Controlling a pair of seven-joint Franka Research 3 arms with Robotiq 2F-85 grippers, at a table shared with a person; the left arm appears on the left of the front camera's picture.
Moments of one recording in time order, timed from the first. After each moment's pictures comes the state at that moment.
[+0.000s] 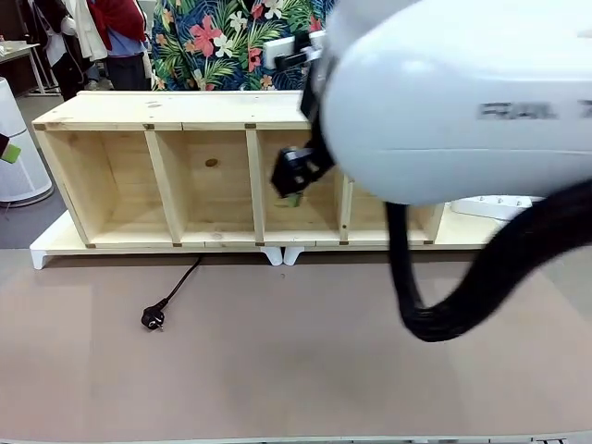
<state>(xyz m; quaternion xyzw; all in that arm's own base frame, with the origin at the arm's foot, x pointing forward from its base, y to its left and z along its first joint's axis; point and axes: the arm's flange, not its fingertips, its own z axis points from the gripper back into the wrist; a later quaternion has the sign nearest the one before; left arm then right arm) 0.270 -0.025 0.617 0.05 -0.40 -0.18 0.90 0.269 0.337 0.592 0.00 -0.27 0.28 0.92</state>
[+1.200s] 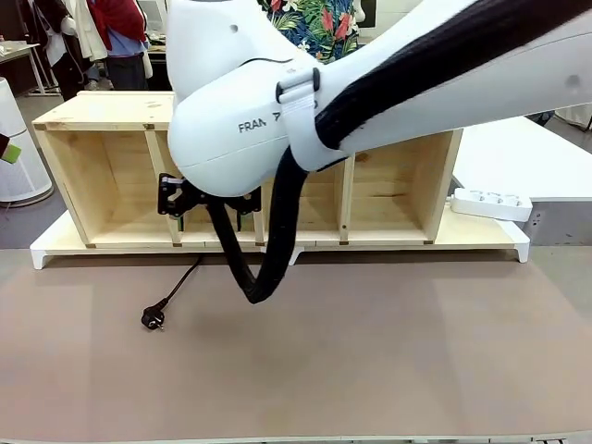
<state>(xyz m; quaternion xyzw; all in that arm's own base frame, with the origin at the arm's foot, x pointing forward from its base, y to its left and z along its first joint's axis) 0.270 -0.025 0.617 0.05 -0.40 -0.18 0.90 0.370 0.500 0.501 0.09 -0.14 0.09 0.98</state>
